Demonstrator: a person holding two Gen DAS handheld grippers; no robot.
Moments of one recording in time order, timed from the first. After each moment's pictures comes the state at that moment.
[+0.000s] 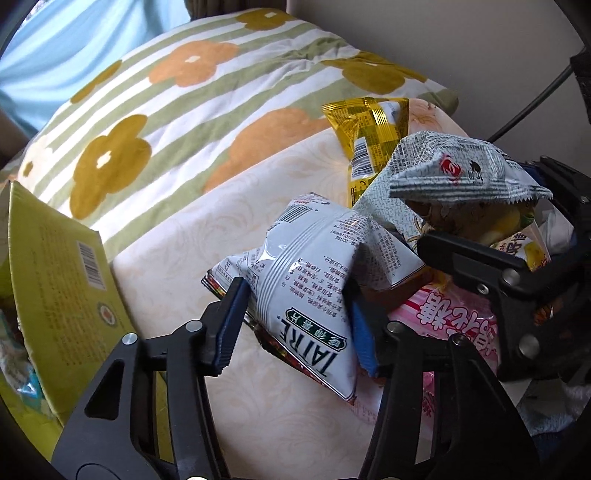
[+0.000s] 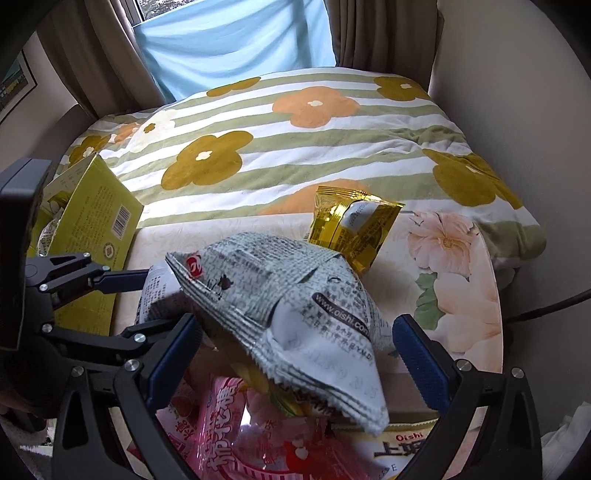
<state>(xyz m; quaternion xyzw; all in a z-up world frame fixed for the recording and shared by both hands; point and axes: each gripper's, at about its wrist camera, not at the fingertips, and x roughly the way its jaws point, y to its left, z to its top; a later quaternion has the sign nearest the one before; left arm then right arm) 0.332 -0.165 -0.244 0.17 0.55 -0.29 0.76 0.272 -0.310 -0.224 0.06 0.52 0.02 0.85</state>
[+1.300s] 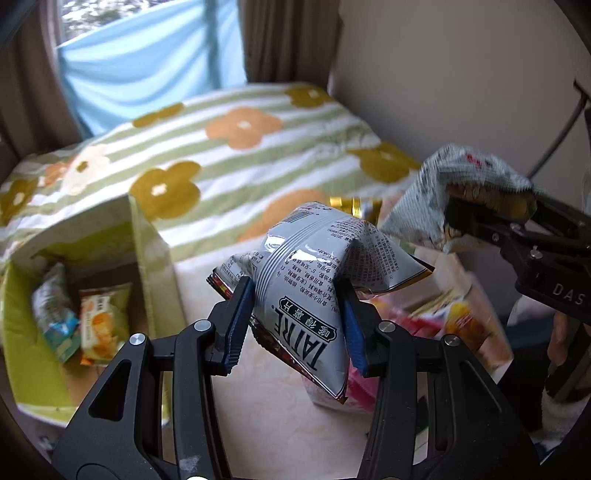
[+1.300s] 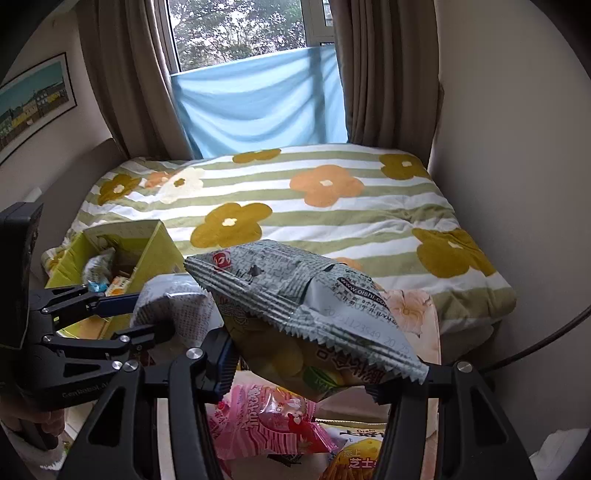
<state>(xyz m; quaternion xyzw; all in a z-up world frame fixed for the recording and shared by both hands) 0.257 -0.127 -0.110 0.07 0.45 -0.22 0.86 0.219 -0.319 -0.107 0.04 0.40 0.04 0.92</state>
